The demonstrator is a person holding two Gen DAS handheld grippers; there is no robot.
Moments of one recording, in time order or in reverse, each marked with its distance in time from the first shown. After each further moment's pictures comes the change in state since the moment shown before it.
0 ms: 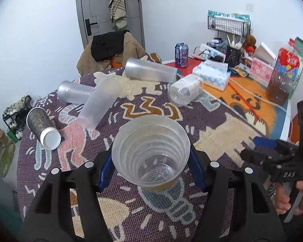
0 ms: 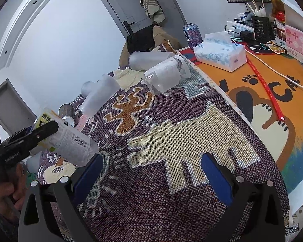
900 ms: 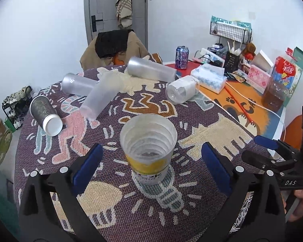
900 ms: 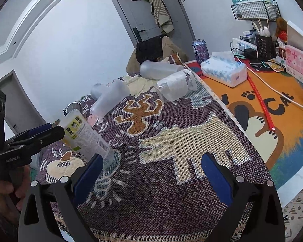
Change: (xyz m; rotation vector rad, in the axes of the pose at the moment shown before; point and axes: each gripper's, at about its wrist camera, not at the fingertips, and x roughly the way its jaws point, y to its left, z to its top) left arm -0.033 0.003 -0.014 -0.085 -0.021 -0.020; right arm -0.040 0.025 -0.011 -0.088 -0.068 -0.003
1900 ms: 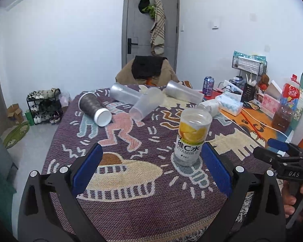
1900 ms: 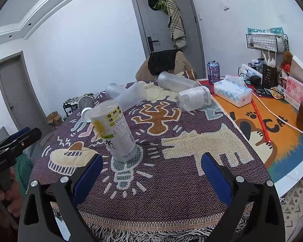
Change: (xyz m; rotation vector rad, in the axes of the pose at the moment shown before) left arm -0.099 0.053 -0.078 -0.137 -0.233 0.153; right arm -0.037 0.074 -0.028 -0.167 -0.089 -0.051
